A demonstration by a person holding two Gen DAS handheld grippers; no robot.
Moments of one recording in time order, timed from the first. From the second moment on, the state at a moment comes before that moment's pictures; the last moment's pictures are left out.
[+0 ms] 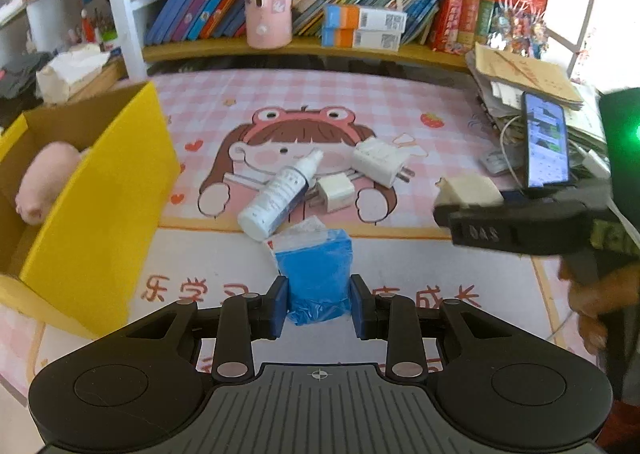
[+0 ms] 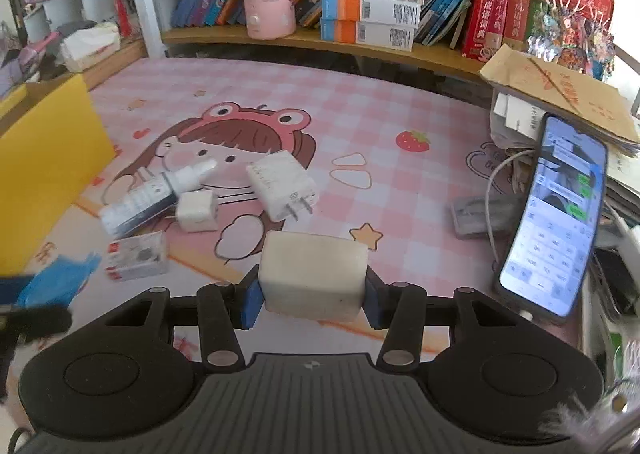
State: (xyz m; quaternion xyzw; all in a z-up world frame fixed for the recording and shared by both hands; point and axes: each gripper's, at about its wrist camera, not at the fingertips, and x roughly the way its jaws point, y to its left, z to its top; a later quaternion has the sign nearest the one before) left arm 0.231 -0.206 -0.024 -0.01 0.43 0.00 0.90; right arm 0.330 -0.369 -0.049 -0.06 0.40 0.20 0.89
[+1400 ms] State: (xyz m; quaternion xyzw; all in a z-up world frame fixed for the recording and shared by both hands) left arm 0.095 -0.080 0.004 0.00 0.37 -0.21 0.91; right arm 0.081 -0.271 0.001 -0.02 0.37 0.04 0.93
